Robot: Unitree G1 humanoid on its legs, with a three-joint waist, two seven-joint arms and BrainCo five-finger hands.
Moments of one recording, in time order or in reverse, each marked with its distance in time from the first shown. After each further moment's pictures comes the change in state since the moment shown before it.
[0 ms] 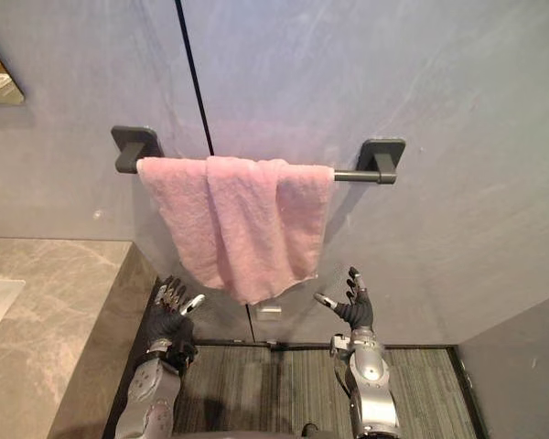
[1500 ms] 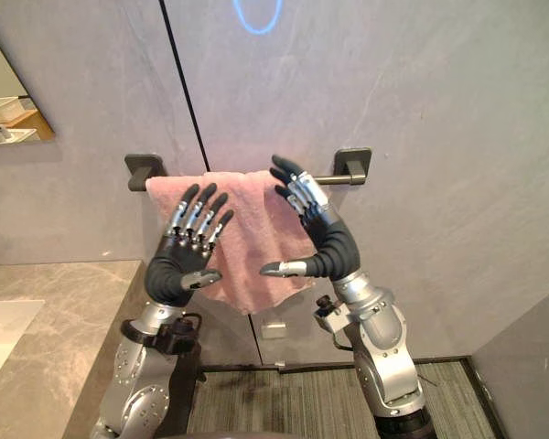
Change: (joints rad) left arm -0.059 0.179 -0.330 -0.522 -0.127 -0.102 -0.313; right arm -0.180 -0.270 0.307 -0.528 0.266 -0.135 0.389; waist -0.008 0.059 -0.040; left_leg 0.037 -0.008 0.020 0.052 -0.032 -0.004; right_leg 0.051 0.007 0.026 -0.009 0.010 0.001
